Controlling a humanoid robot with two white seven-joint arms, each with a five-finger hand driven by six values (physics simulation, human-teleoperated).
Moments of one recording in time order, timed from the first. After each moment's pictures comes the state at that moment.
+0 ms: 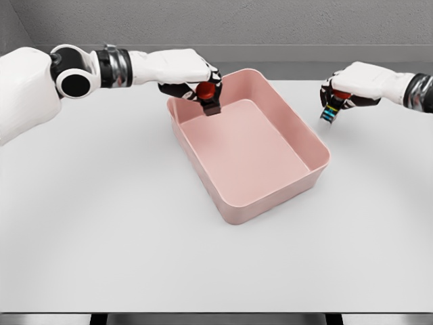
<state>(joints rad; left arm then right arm) -1.29 0.48 -1.36 -1.02 -0.16 -0.61 -0.22 -0.92 -0.72 0.75 -1.05 0.54 -0.61 0.38</state>
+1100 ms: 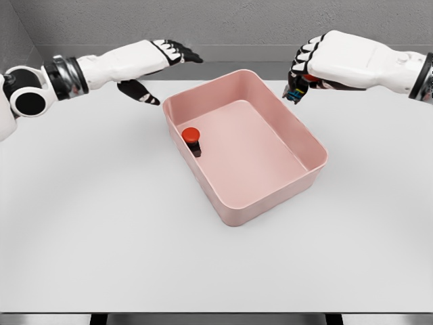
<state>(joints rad) -1.26 0.67 -1.46 -1.10 -0.07 -0.61 0.06 -0.84 -0.83 0.62 -1.58 0.41 -0.61 0.37</state>
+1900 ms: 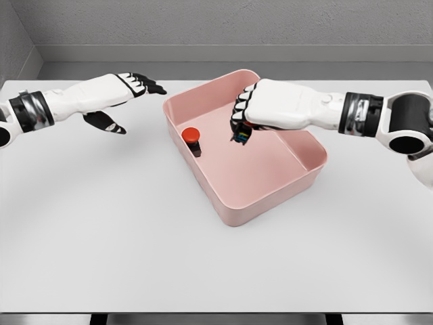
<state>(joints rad) -1.25 0.83 -1.61 -1.18 -0.07 -0.61 0.15 -0.77 -0.63 0.67 -1.61 0.50 -0.61 0.46</state>
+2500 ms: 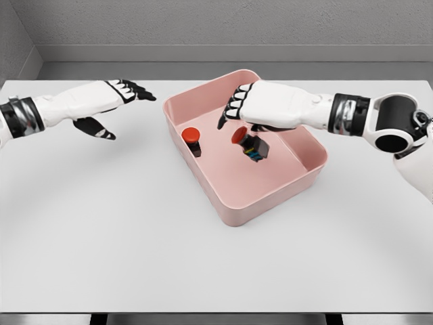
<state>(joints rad) -1.25 0.87 -1.64 -1.18 -0.07 -0.61 0.15 -0.77 -0.58 0.66 -1.54 0.52 -0.61 0.46</state>
